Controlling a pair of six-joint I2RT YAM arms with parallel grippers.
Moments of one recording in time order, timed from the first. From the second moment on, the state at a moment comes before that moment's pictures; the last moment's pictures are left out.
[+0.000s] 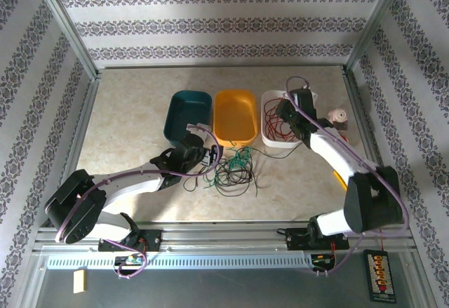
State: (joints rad) left arm -0.75 1.38 0.67 0.13 -0.25 -0.37; right arm 0.23 1.39 0.95 -0.23 0.20 0.65
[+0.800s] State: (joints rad) left arm -0.68 1.38 0.68 0.03 -0.17 -0.42; right arm 0.69 1.48 0.89 -0.42 -0.14 0.39
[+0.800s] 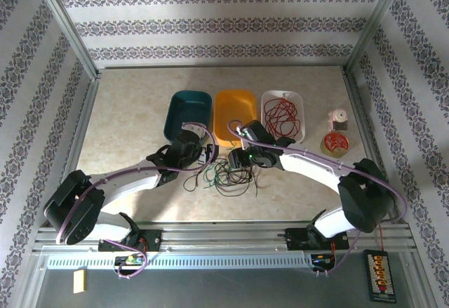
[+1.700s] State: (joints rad) left arm -0.70 1.68 0.84 0.06 0.18 -0.30; right arm 0.68 1.56 0.85 -0.40 -0.14 0.37
